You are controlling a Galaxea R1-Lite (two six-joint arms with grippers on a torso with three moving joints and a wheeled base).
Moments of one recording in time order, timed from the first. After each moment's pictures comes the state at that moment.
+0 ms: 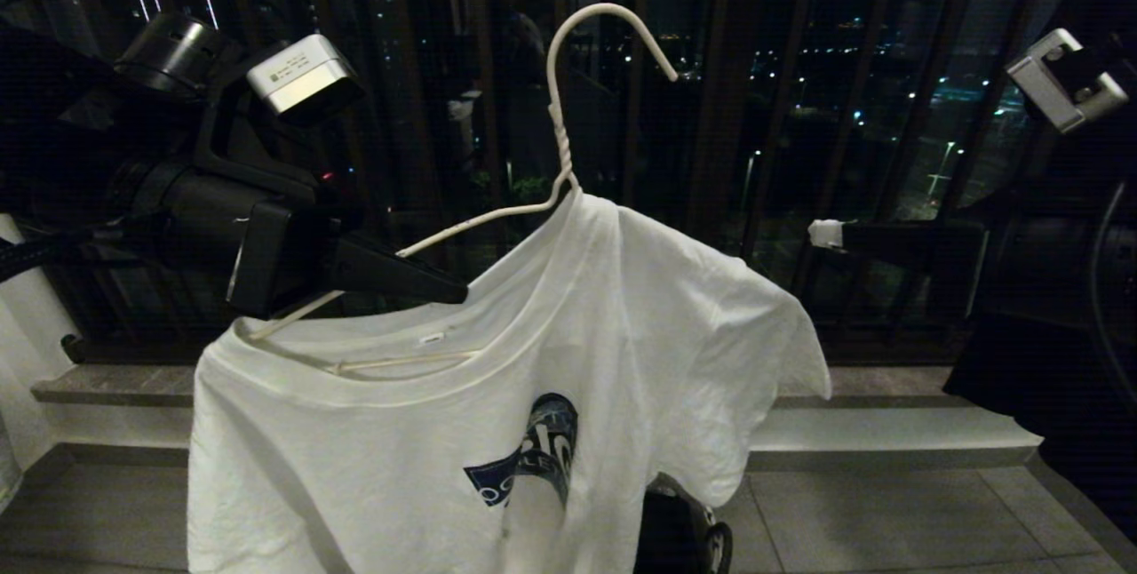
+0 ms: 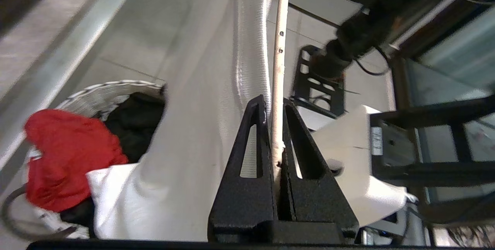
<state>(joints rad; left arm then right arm) -0.26 1.65 -1.62 0.82 -1.14 0.48 0.42 1.30 -0.99 -0.14 0.20 0.06</state>
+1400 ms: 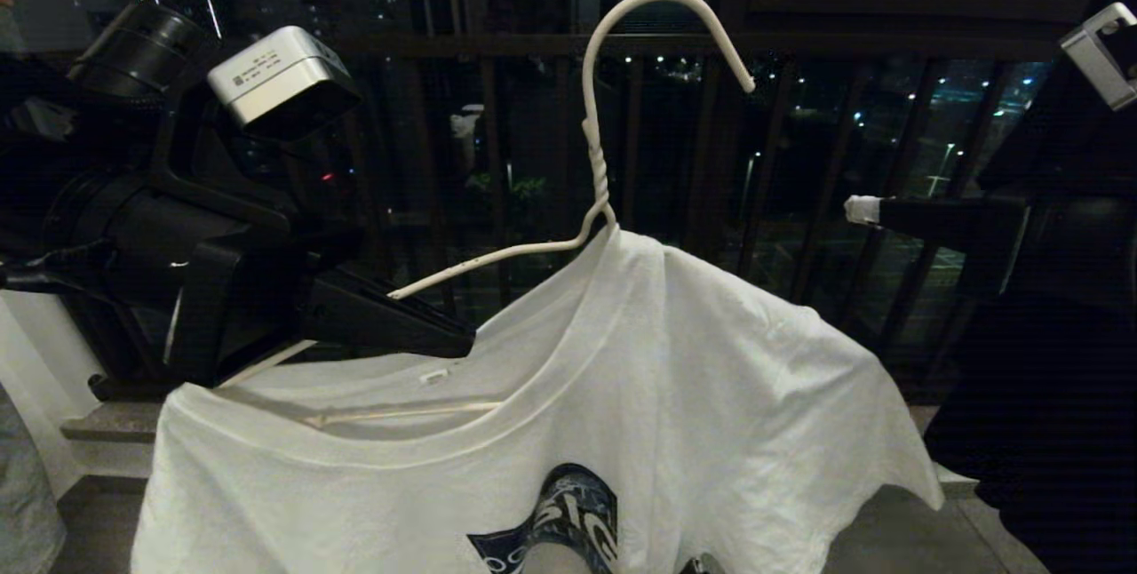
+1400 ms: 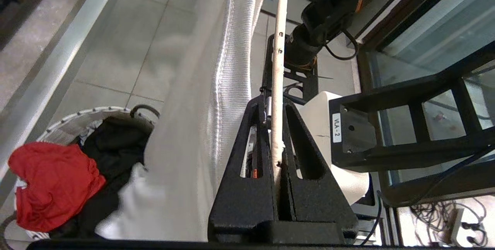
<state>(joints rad) -0.34 1.55 -1.53 0.82 -1.14 0.49 0.36 1.28 -1.00 -0.16 0.20 0.05</state>
